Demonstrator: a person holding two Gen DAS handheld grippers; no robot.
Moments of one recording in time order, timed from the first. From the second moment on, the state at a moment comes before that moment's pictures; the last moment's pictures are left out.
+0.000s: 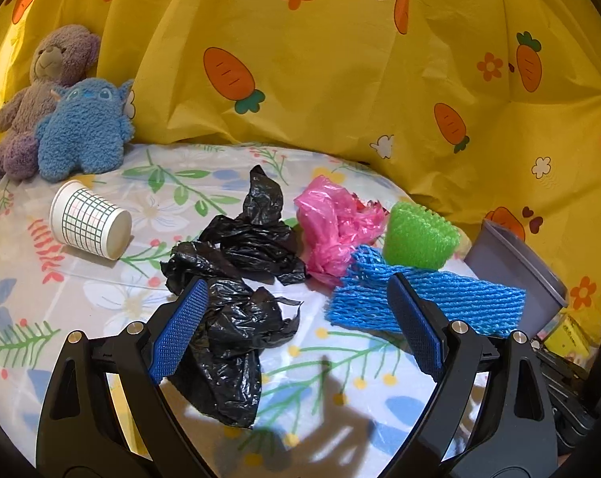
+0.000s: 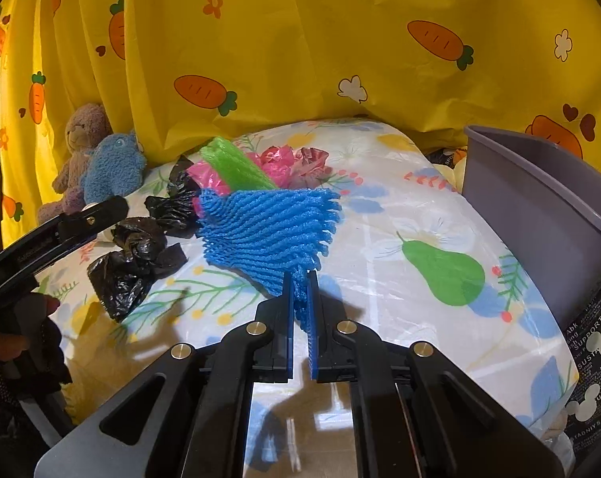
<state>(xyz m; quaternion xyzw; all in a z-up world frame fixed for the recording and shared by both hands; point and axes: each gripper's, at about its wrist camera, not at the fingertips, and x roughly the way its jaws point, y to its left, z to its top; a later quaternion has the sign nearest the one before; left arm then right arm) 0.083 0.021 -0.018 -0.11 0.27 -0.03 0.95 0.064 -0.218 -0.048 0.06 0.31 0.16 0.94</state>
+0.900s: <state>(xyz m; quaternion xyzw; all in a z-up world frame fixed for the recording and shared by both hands) 0.142 -0.096 -0.020 -0.03 0.32 -0.17 0.93 0.024 -0.319 0.004 0.17 0.16 0.06 0.97</state>
